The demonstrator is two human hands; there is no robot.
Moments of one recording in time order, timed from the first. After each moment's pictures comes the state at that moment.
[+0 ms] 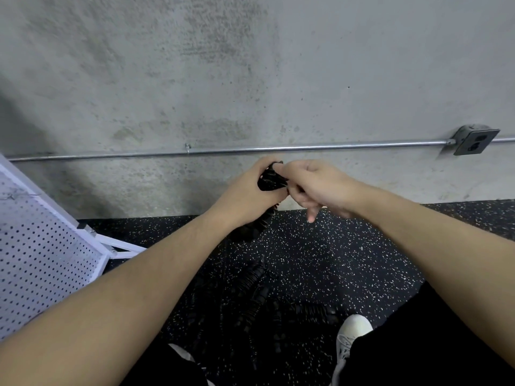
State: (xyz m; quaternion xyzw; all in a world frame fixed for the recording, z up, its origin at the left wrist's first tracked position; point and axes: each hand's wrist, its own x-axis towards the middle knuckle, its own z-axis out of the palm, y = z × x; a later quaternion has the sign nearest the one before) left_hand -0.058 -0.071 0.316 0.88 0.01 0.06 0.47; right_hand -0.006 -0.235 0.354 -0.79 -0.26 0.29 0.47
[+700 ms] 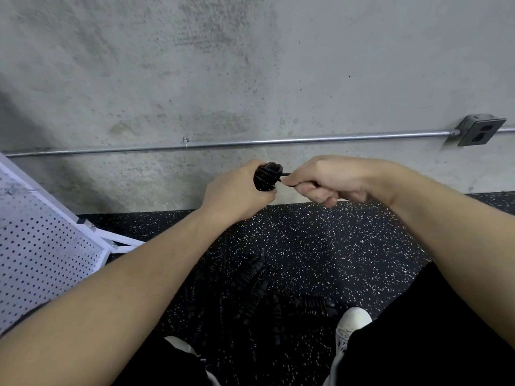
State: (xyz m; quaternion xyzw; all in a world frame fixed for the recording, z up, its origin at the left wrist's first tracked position) left_hand -0.058 -0.067 0.310 0.97 0.10 0.04 0.22; right_hand 0.015 -0.254 0.363 -0.82 -0.25 0.40 0.32
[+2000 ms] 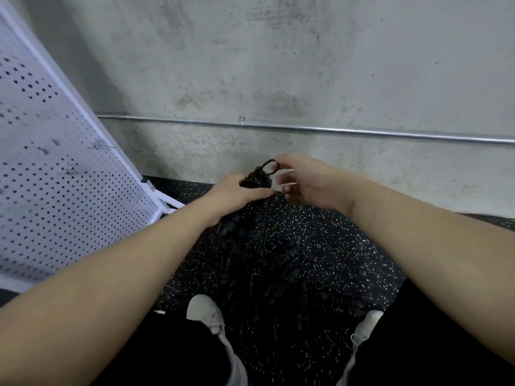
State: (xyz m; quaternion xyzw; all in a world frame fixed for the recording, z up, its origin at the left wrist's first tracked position) left_hand -0.110 0.011 0.272 0.84 0.26 -0.04 0.47; right_hand -0.008 -0.144 0.304 -0.68 -0.12 0.45 0.57
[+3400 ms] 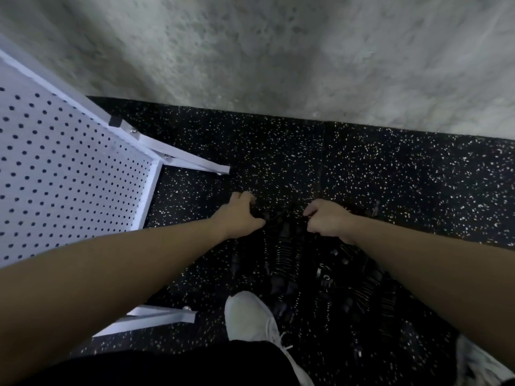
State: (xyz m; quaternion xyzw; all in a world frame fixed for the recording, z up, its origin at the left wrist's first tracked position) left_hand -0.109 0.193 -0.016 0.84 0.27 -0.34 0.32; right_hand 0.010 -0.003 -0.017 -0.80 -0.08 0.55 0.20
